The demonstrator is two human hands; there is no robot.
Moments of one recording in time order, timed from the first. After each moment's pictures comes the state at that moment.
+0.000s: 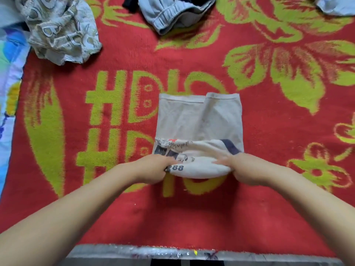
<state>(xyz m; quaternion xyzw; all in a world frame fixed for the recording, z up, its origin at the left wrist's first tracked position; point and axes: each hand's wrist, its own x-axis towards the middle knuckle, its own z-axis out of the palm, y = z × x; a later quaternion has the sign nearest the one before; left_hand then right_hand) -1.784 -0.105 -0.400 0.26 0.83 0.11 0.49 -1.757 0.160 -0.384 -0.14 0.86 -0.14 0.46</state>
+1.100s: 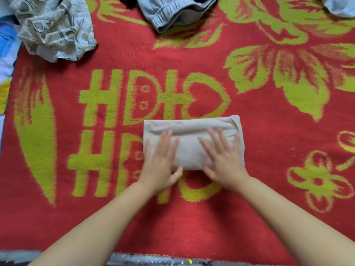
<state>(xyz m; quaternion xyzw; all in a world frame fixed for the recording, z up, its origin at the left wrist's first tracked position) -1.757 -0.082 -0.468 0.21 0.97 0.10 0.02 -1.758 0.140 -0.461 -0.17 0.98 -0.10 0.02</state>
